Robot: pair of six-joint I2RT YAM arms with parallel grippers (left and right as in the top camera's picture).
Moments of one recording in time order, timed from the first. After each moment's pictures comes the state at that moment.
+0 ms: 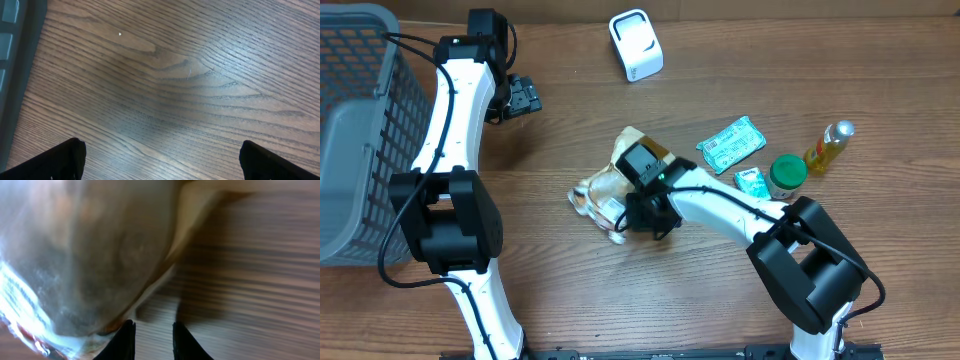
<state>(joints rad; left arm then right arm) 0.02 2.15 1.96 -1.17 -0.18 -0.39 0.75 1.97 1.26 -0.67 -0.18 0.70</state>
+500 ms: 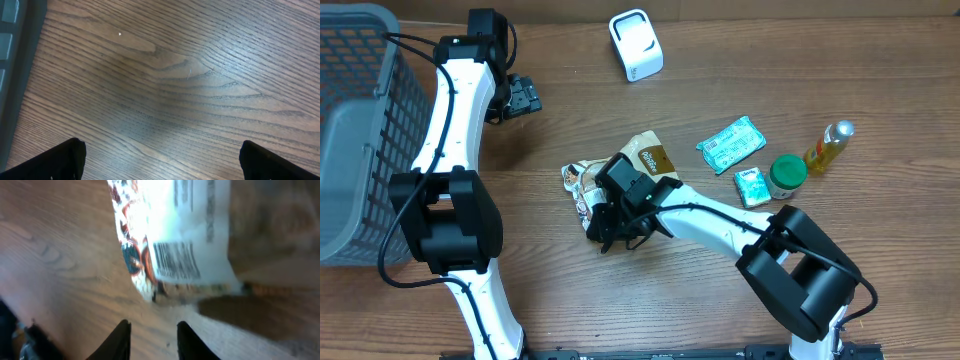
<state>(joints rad) 0.02 2.15 1.96 -1.17 -0.18 -0.39 0.83 1.97 1.22 -0.40 -0.42 0.69</state>
